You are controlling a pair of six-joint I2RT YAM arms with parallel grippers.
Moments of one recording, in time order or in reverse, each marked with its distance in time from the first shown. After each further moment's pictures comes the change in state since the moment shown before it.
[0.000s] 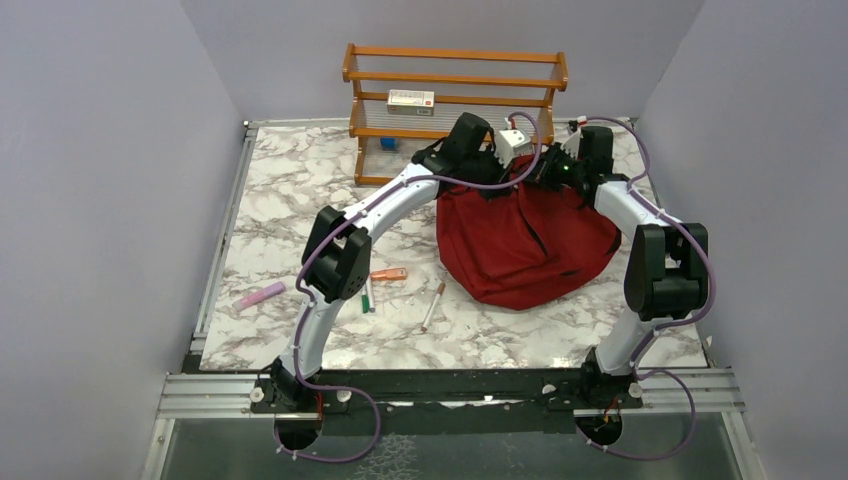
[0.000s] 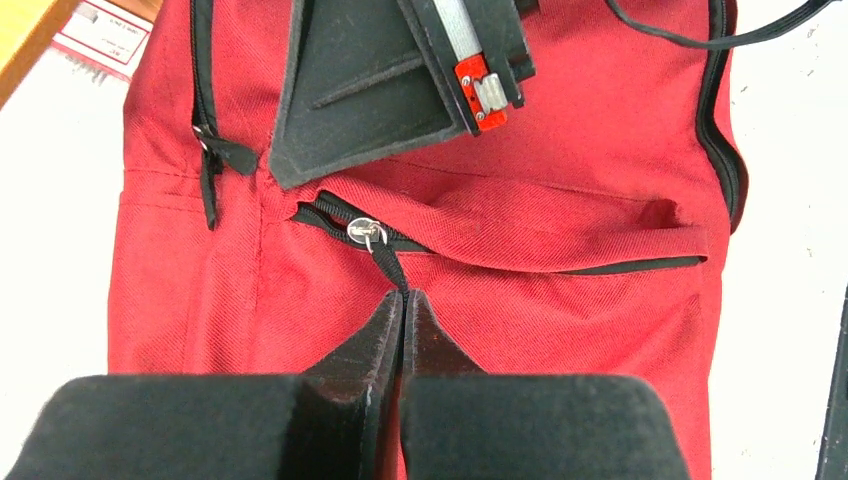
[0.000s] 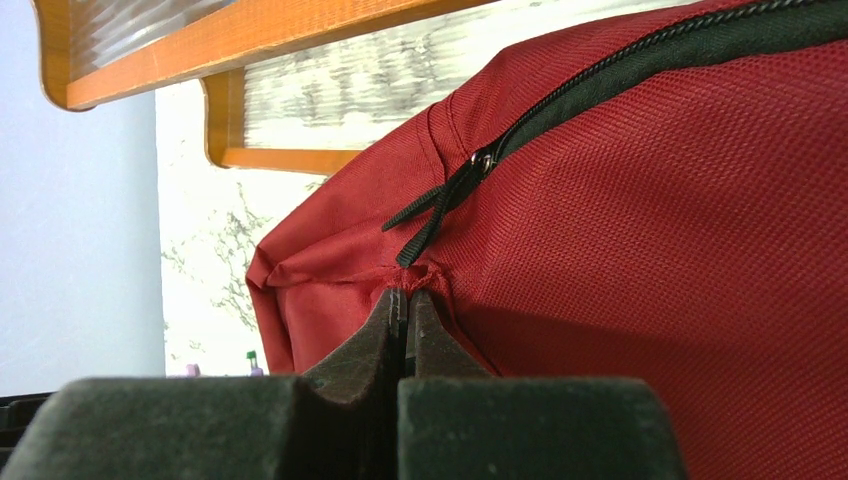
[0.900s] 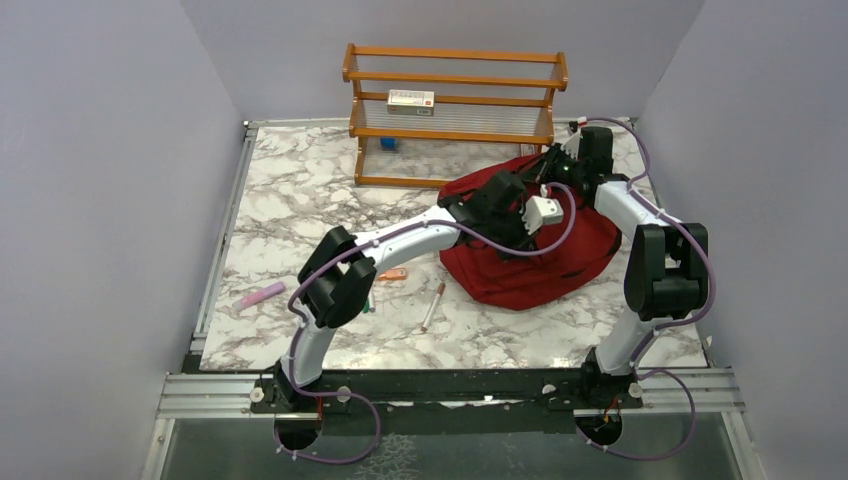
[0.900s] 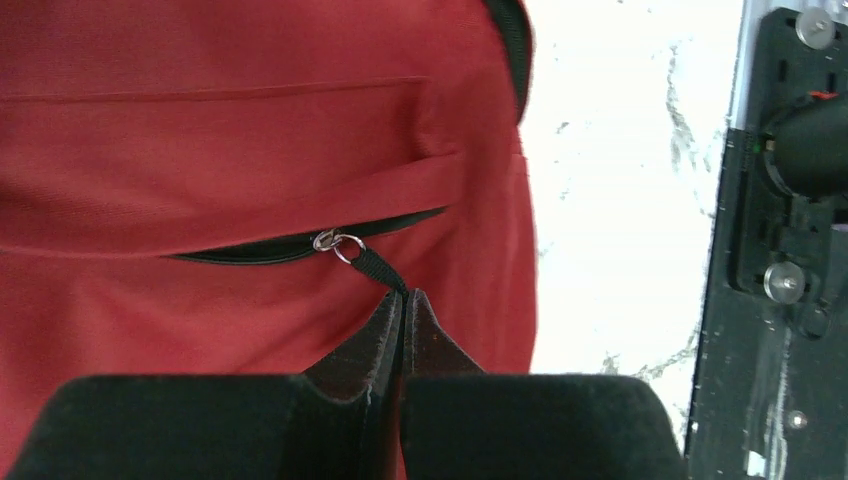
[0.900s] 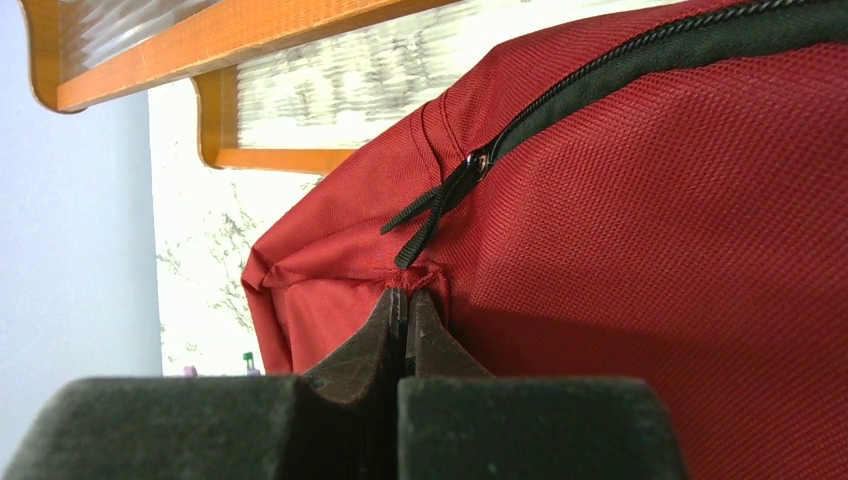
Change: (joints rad) left arm -0.211 -0.141 -0.302 0.015 -0.041 0.039; right arm 0.000 0.000 0.000 -0.009 0.004 0.000
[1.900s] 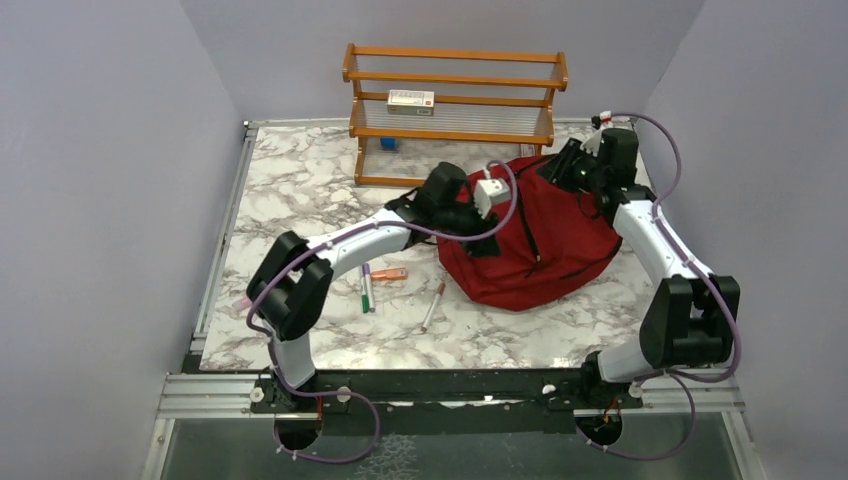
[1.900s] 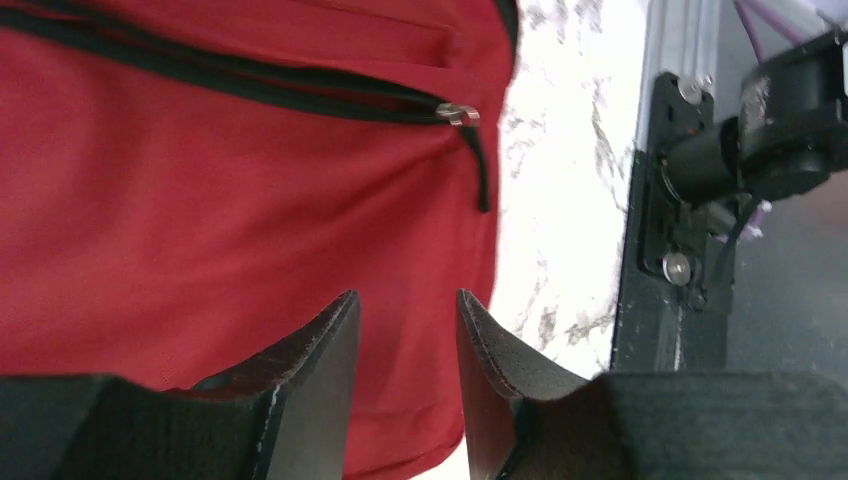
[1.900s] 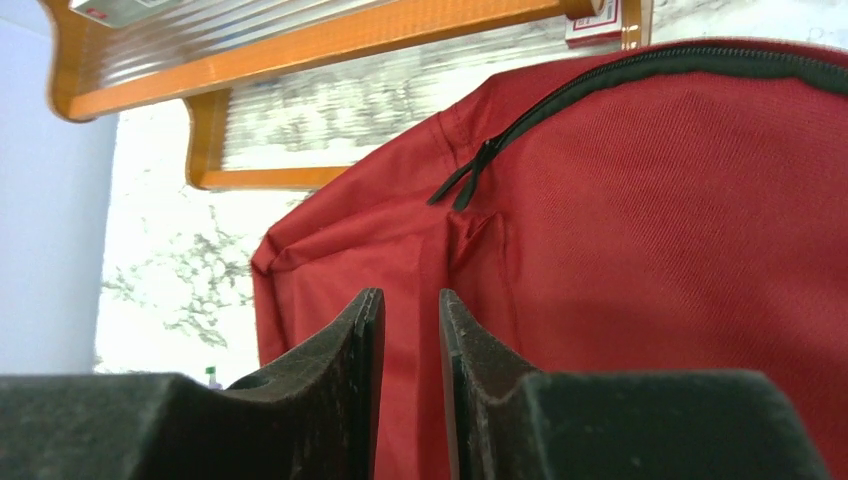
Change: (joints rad) left arm 0.091 -0.231 -0.365 0.235 0.177 -0.169; right arm -0.005 -0.257 -0.088 -0.069 0.148 -0.098
